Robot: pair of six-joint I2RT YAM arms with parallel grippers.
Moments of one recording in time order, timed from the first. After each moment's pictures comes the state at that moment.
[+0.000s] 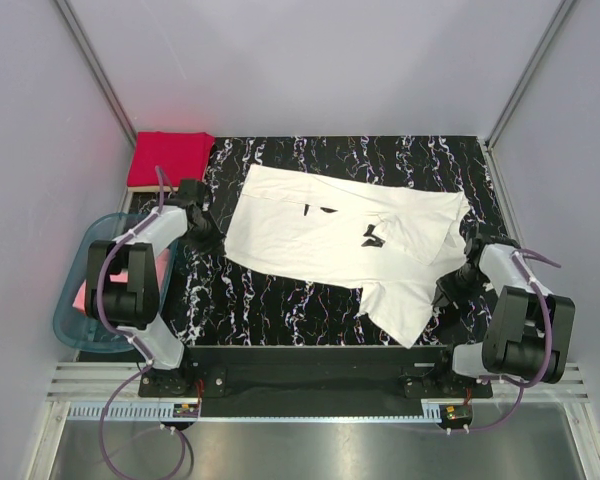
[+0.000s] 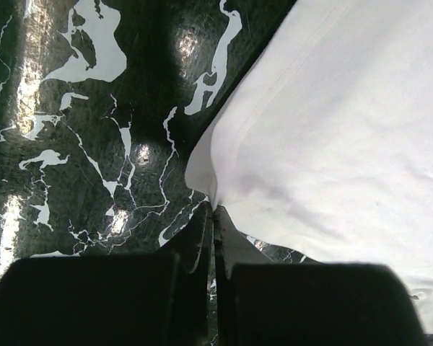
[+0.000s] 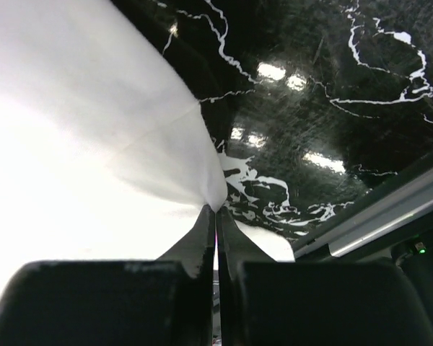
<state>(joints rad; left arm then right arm) -0.07 1.68 1.09 -0.63 0.12 -0.61 -0.23 1.38 0.75 -0.92 -0.04 0.93</state>
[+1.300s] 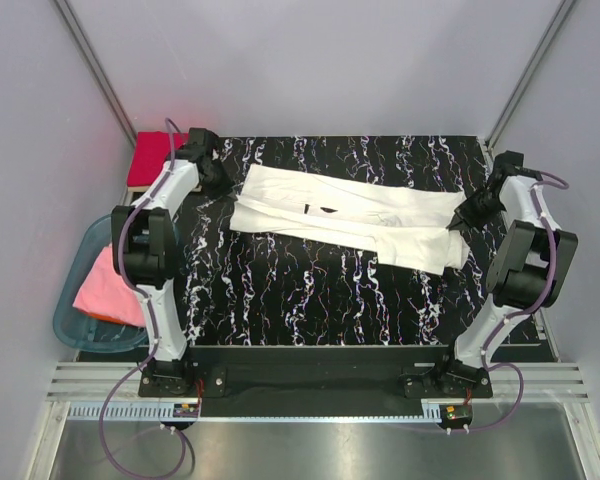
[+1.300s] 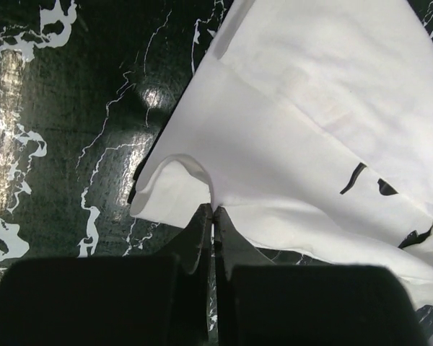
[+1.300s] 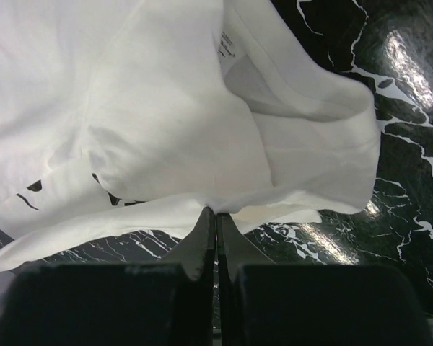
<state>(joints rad) -0.09 2.02 1.68 -0.71 0.15 -0.60 -0.30 1.83 1.46 -0.91 -0.21 0.59</state>
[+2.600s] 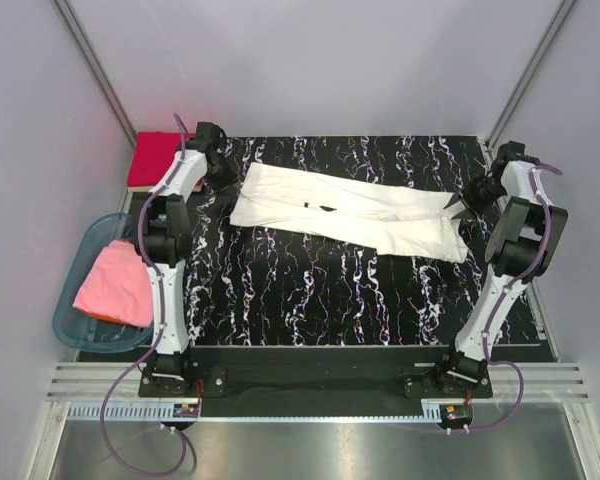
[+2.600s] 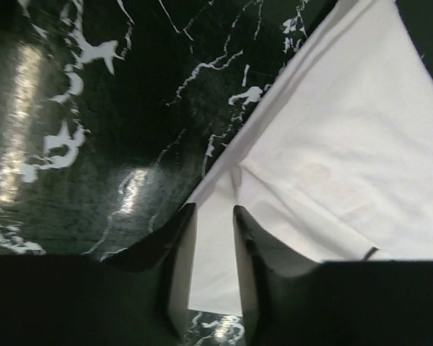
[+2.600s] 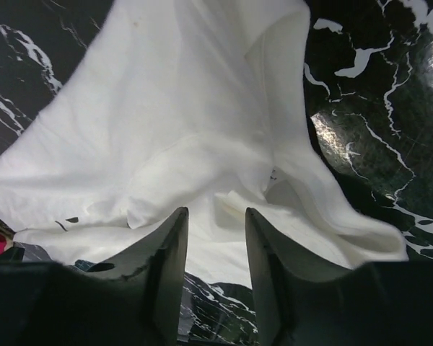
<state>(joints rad) -0.07 2.33 2.02 -0.78 0.12 -0.64 -0.34 2.18 1.79 -0.93 -0.32 0.57</state>
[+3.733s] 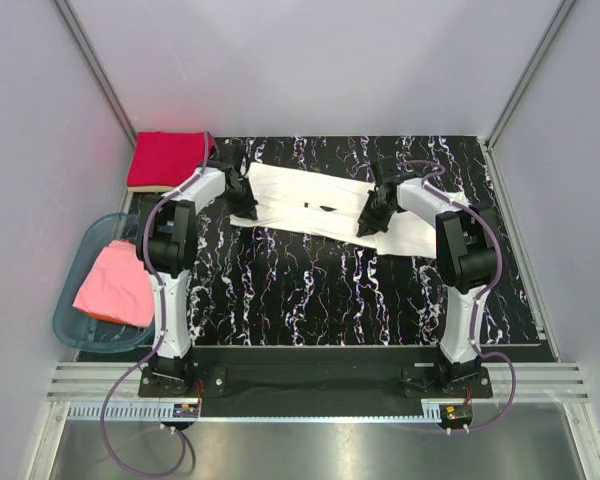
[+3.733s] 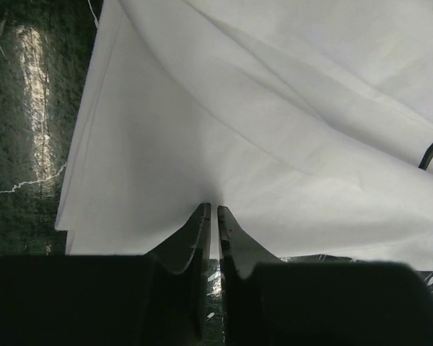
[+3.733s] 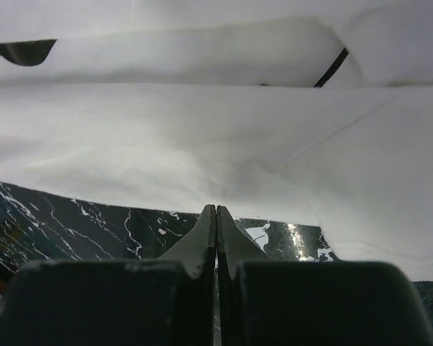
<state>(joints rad) -0.20 2.20 1.71 -0.68 0.17 -0.51 0.30 2.03 1.48 -0.67 -0.16 0.72</state>
